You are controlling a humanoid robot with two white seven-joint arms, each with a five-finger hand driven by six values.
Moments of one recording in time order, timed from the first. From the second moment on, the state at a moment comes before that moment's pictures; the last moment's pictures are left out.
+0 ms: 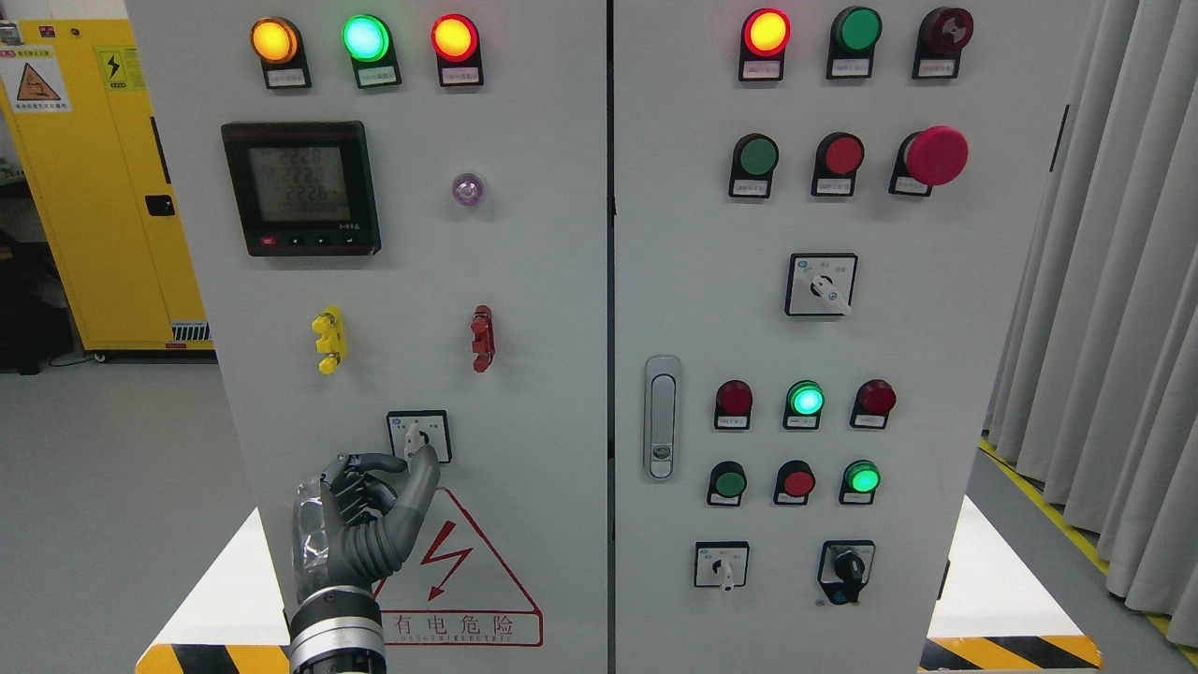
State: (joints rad) left arm -0.40 -0.15 -0.07 -1.93 -0.17 0.58 0.38; right arm 0.10 0.12 -0.16 -0.19 0.12 0.01 -0.20
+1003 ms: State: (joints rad) left arm -0.42 -0.15 -0.07 -1.92 -0.17 0.62 0.38; right arm 0.10 0.12 -0.16 -0.19 0.12 0.01 -0.20
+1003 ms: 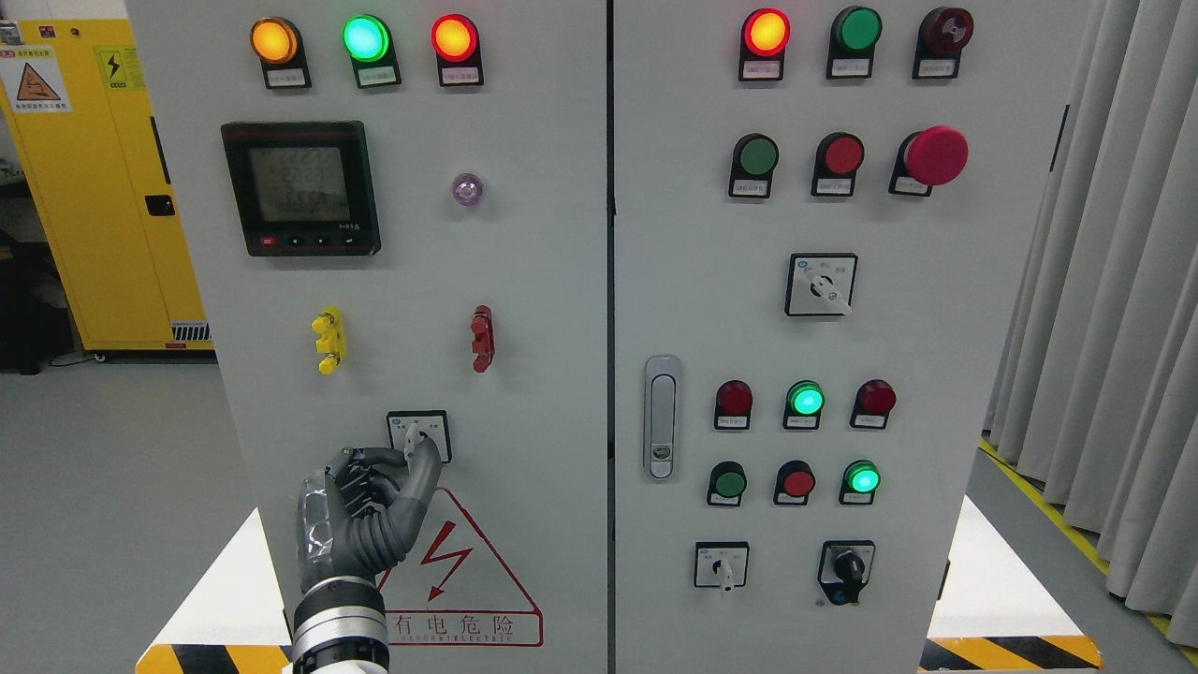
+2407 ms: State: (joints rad) left arm -0.43 -0.15 -0.07 -1.91 -0.17 0.63 0.38; right arm 0.10 0.12 -0.16 -0.19 0.12 0.01 -0.20
